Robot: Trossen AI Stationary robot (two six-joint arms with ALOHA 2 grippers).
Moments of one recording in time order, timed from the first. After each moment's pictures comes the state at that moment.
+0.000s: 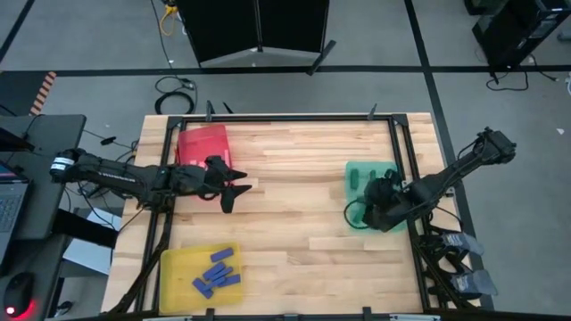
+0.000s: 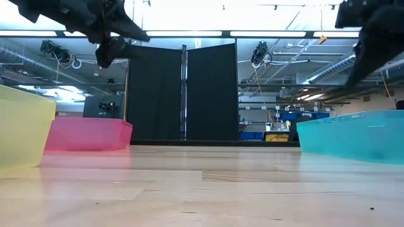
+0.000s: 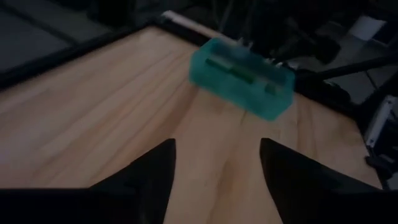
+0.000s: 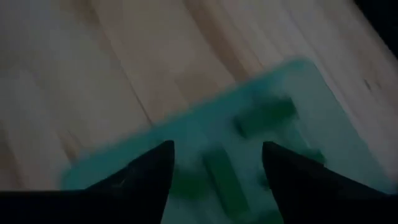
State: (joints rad) left arm -0.11 0.88 0.54 0.00 -0.34 -0.47; right arm 0.52 1.08 0.81 -1.12 0.54 0.97
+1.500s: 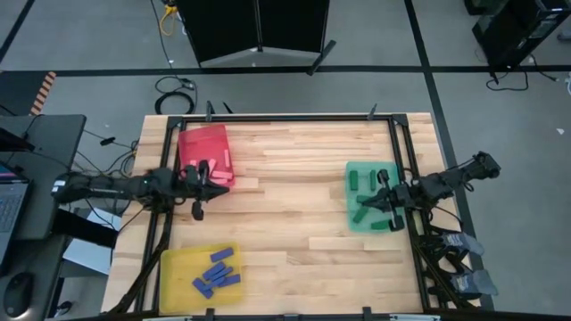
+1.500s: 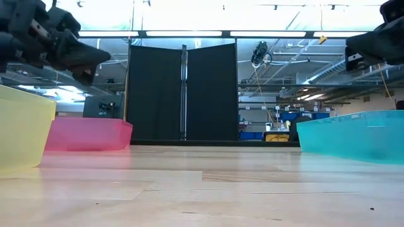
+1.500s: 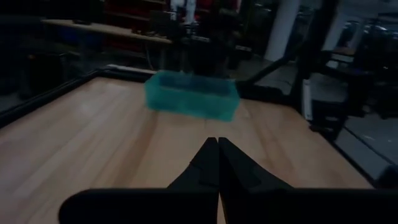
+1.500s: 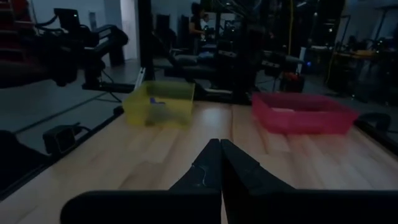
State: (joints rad) left arm -0.02 0.27 0.06 0.19 -0.03 -0.16; right arm 0.40 0.00 0.05 -0.07 0.25 -0.03
